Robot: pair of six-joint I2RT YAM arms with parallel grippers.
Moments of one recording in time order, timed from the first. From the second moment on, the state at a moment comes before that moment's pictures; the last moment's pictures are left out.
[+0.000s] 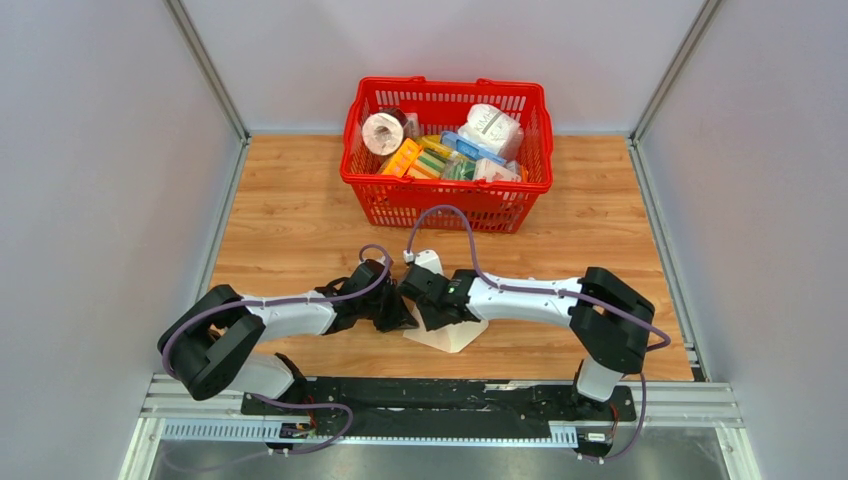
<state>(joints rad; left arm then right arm) -0.76 1.38 0.44 0.07 0.22 -1.05 1.14 1.71 1.10 -0.56 0.26 0.66</state>
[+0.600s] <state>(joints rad) -0.75 1.39 0.45 0.07 0.23 -1.04 1.11 1.71 1.10 -0.57 0.25 0.67</state>
